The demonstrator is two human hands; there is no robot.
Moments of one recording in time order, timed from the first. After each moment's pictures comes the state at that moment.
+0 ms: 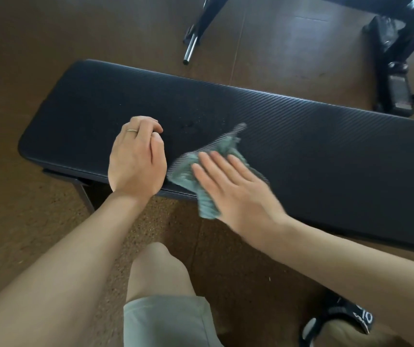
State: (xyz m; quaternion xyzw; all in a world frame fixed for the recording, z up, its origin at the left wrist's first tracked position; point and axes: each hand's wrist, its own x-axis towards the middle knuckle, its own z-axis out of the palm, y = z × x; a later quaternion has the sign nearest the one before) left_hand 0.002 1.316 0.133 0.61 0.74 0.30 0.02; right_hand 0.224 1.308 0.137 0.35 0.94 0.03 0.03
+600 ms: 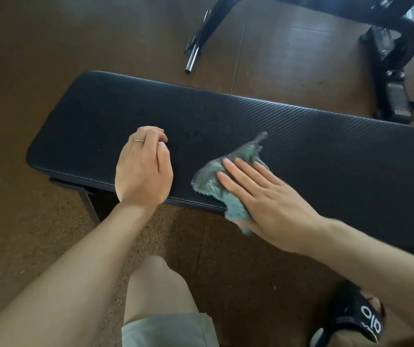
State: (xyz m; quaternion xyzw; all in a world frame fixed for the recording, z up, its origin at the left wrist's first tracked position) left_hand 0.002 1.316 0.134 0.60 0.74 0.30 0.03; right_hand 0.268 1.322 0.146 0.33 0.94 -0.06 0.08
